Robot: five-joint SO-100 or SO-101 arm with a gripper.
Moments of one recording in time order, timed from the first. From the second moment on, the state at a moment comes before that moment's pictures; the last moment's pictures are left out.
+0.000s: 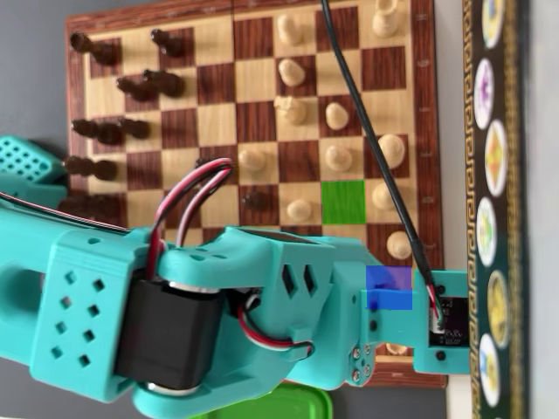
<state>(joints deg) 12.4 65.0 65.8 58.4 80.4</state>
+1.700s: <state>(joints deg) 12.5 76.7 77.1 58.4 80.4</state>
